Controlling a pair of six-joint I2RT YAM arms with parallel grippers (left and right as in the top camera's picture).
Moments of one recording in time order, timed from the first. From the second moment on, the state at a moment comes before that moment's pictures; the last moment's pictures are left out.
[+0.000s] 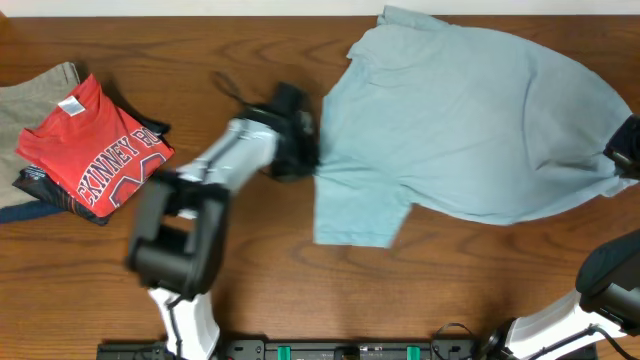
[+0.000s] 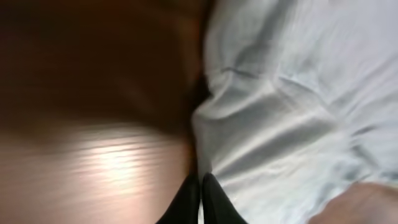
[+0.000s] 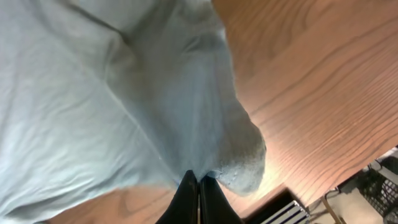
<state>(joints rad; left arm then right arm) -0.32 1.98 1.32 -0.71 0.41 -0.50 -0.54 1.86 1.83 -1.47 0.12 0.22</state>
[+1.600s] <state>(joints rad) -0.56 2.03 1.31 -0.67 0.36 -0.20 -0.54 1.86 1.53 -1.41 0.12 0.24</state>
